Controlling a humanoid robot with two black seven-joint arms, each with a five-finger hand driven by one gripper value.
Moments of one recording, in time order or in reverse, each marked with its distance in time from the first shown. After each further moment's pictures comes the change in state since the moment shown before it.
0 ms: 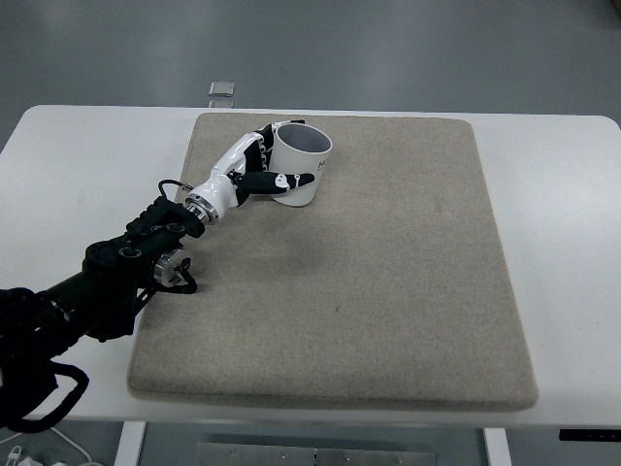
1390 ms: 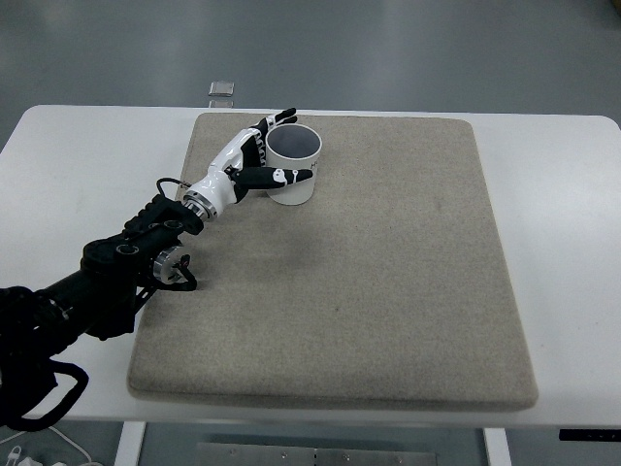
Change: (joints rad) left arm -0.004 0.004 -0.023 -0.003 -0.024 -0.011 0.000; right arm -0.002 0.000 0.001 0.000 0.001 -0.008 -0.001
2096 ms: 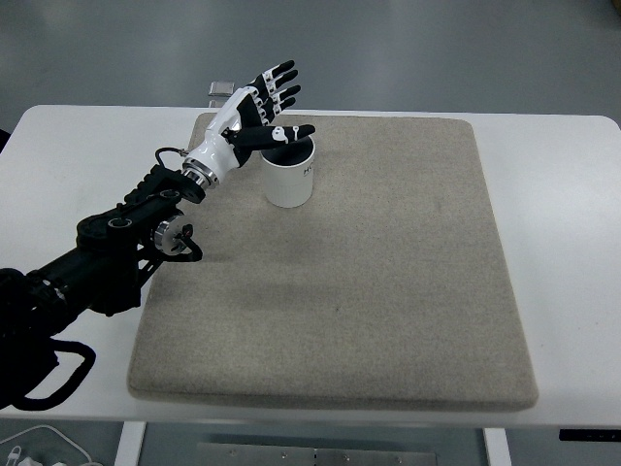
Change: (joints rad) left arm -0.071 0.012 -0.107 -0.047 0.001 -0.024 0.000; right arm -0.005 0.000 -0.001 0.003 -0.003 0.008 0.000
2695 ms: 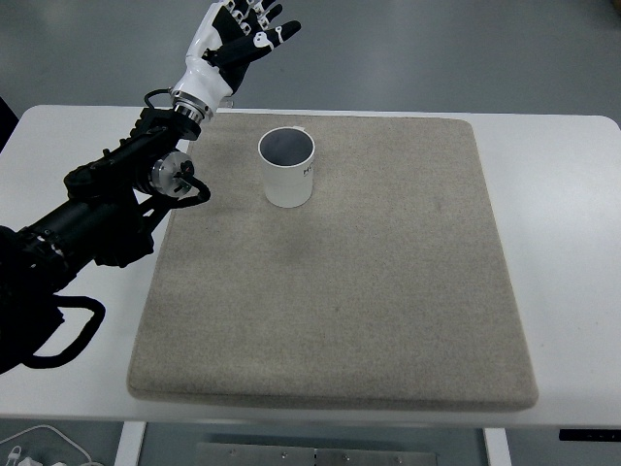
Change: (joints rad) left arm -0.125 0.006 -0.081 0.020 -0.239 -0.011 0.000; right arm 0.006 0.000 0.005 -0.001 0.005 0.000 0.005
